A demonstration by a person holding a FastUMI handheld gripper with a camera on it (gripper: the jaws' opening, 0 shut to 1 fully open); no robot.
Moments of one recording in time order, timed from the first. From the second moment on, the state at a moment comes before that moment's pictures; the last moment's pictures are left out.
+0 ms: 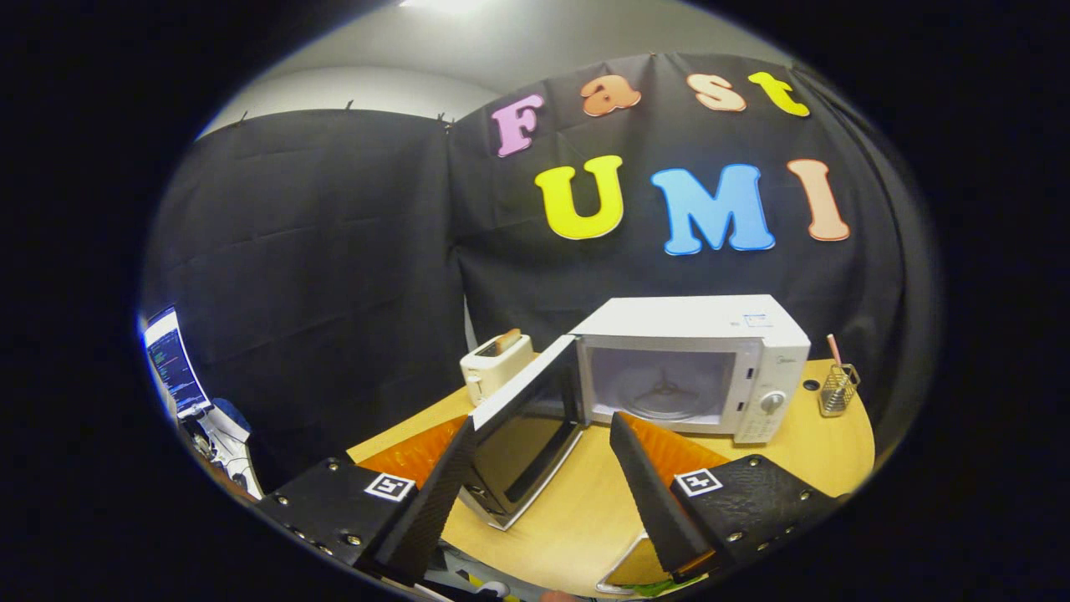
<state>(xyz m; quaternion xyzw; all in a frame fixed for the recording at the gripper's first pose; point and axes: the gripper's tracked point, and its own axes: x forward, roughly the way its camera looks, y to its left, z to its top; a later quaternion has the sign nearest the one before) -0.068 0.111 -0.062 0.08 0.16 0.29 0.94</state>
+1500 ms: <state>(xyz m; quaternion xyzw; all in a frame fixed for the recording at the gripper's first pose) -0.090 -0.017 -0.285 0.17 0.46 0.19 0.85</state>
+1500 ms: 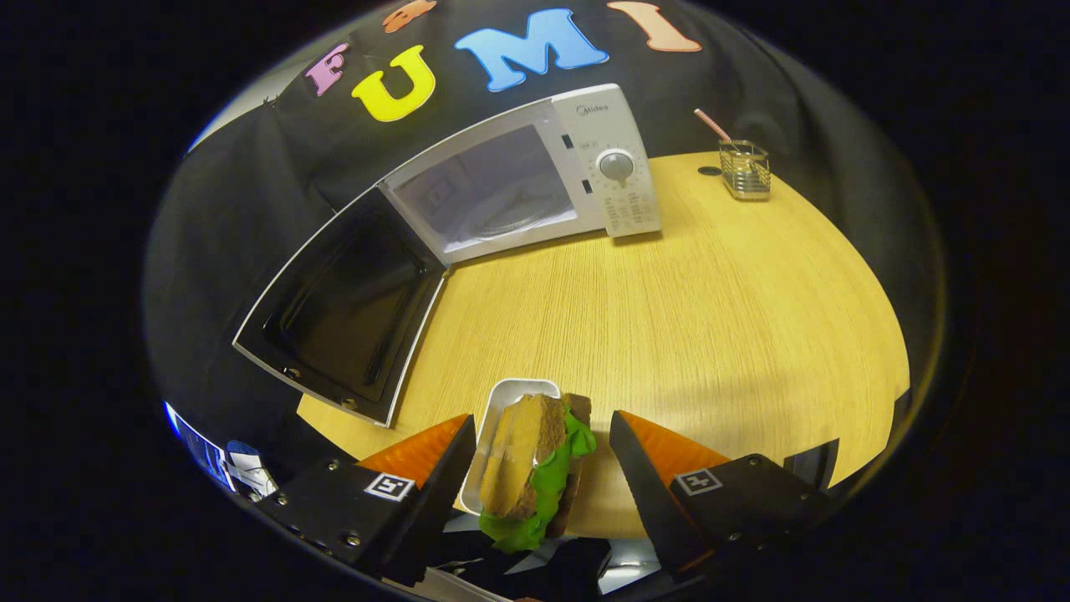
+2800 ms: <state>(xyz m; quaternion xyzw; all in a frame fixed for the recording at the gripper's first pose) -0.091 -0.003 -0.226 0.25 0.48 0.15 0.83</state>
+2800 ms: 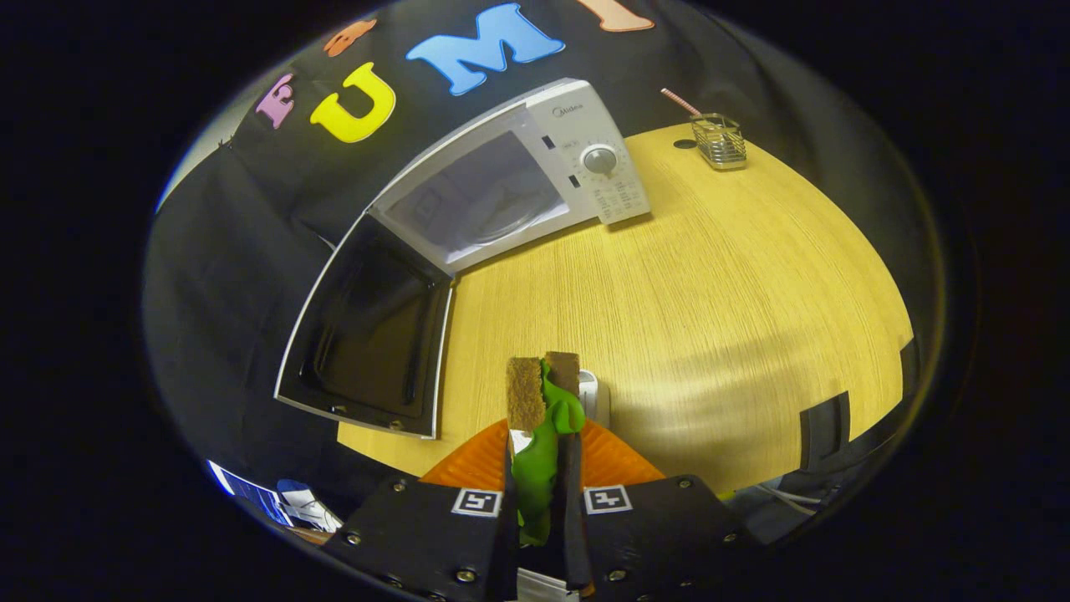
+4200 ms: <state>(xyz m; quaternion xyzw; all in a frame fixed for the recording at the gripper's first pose) 0.083 0.136 -0.183 0.43 0.30 0.11 0.84</state>
